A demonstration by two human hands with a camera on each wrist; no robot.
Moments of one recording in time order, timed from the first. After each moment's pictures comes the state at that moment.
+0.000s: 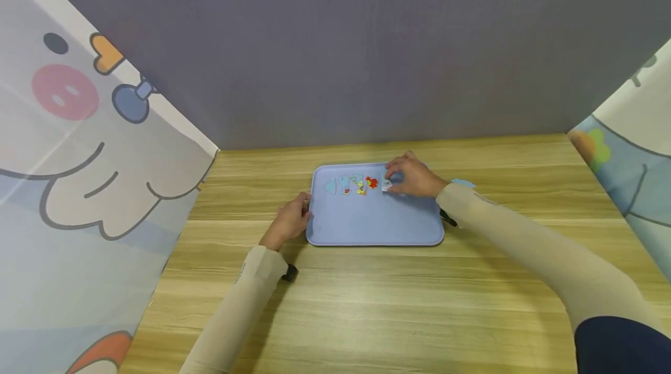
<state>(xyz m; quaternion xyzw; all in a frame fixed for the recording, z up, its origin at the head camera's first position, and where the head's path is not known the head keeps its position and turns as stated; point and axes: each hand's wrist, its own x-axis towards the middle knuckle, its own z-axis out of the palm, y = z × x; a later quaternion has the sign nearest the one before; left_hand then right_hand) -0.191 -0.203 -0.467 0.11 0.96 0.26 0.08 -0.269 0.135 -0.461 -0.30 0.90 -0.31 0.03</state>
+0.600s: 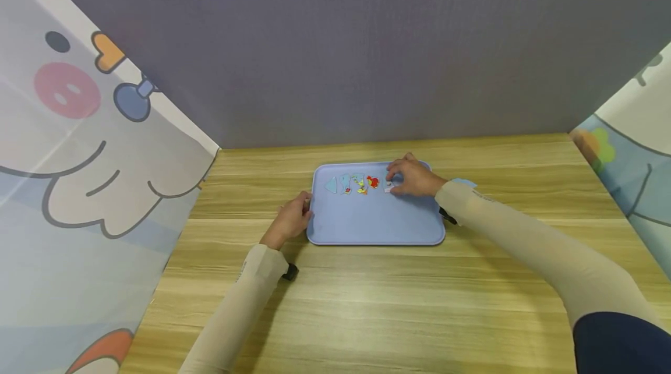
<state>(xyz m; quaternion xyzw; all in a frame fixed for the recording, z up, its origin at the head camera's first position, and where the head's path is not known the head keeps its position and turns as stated) -0.191 -0.202 -0.466 0.11 0.96 0.26 0.08 -0.273 0.133 -0.464 -0.28 0.92 -0.28 0.08</state>
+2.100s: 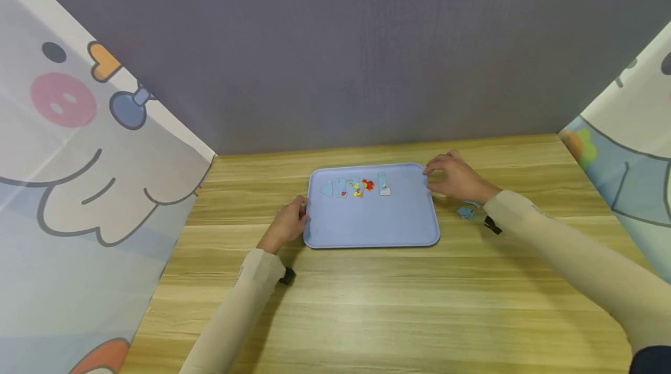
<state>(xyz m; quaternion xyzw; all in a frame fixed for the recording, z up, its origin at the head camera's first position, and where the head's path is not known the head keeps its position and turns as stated) -0.190 -0.203 -0.466 0.10 0.96 0.25 0.09 -0.237 0.220 -0.445 -0.28 0.91 -0.30 -0.04</state>
